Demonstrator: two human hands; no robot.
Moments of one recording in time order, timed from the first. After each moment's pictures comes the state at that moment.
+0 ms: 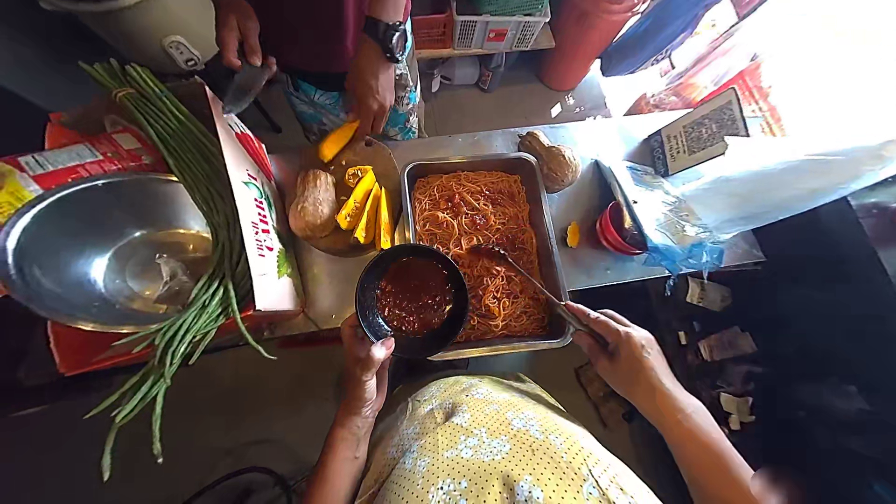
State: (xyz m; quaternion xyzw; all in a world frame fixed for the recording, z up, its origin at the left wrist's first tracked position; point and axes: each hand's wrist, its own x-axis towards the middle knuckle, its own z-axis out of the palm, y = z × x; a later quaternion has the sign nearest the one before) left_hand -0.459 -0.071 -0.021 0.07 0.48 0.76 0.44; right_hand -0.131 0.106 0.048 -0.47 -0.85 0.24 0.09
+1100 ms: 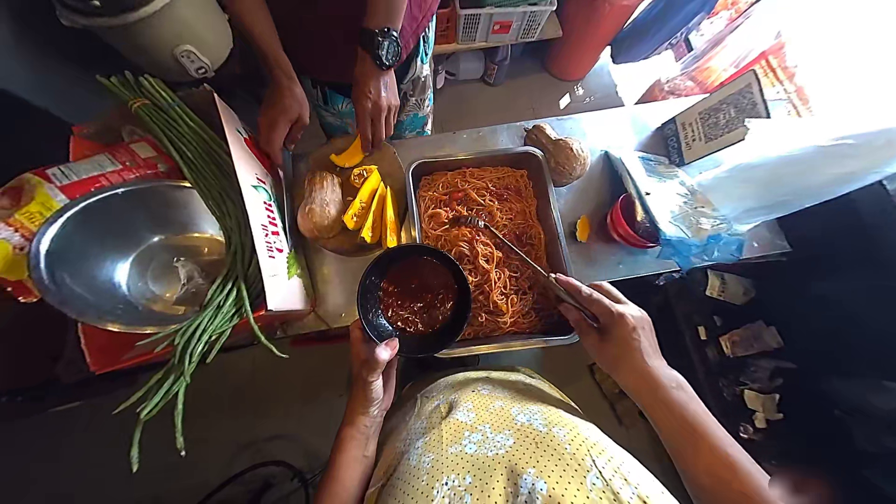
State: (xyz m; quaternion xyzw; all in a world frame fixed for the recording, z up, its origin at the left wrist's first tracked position) left_hand -0.456 -0.076 -0.020 0.06 0.46 0.77 0.44; right_hand -0.166 0.117 0.040 -0.44 -0.87 0.19 0.15
